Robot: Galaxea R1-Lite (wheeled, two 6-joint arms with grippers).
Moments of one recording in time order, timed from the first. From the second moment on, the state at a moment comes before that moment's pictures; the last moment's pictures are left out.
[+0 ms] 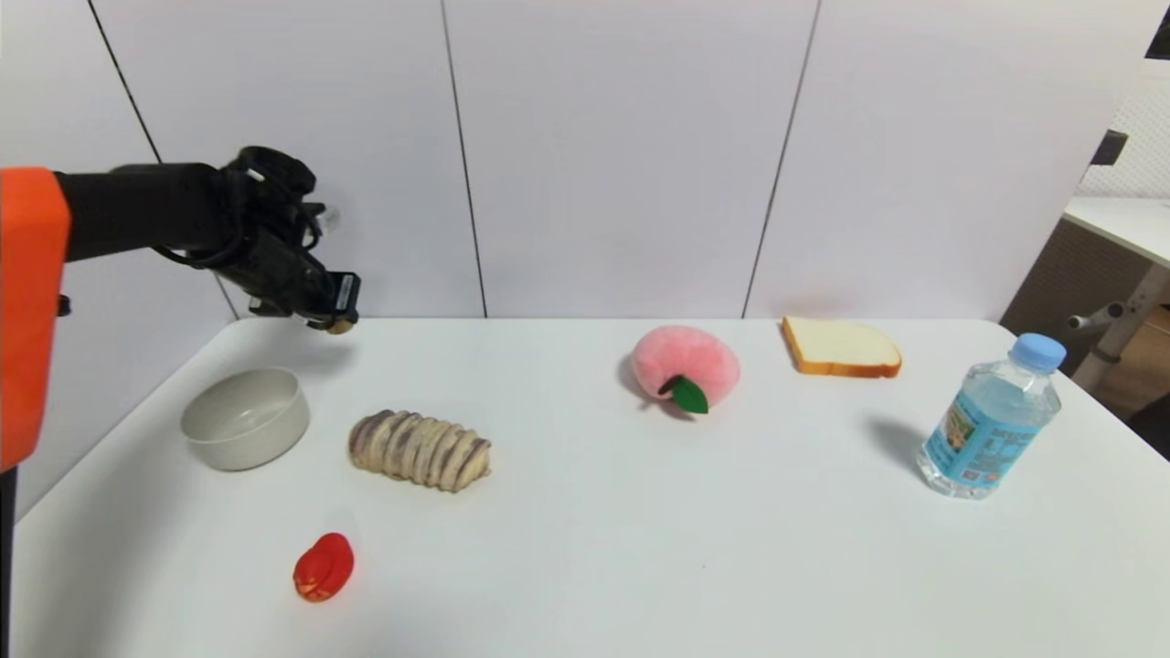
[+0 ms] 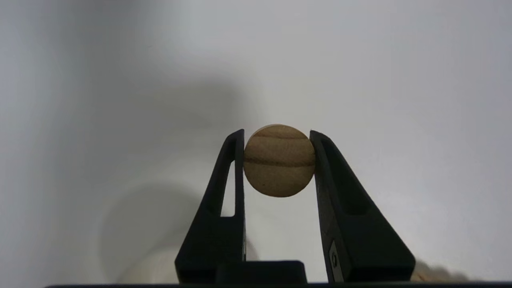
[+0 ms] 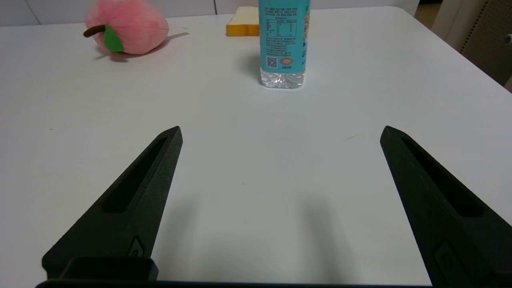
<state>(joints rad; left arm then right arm) -0.01 2.16 -1.98 0.63 0.02 0.01 0.00 0.00 -0.01 0.01 -0.02 0.04</state>
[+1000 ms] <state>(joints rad) 0.05 1.78 -1.52 0.69 0.21 -0.07 0.00 0.00 -0.01 0.01 -0.02 0.04</state>
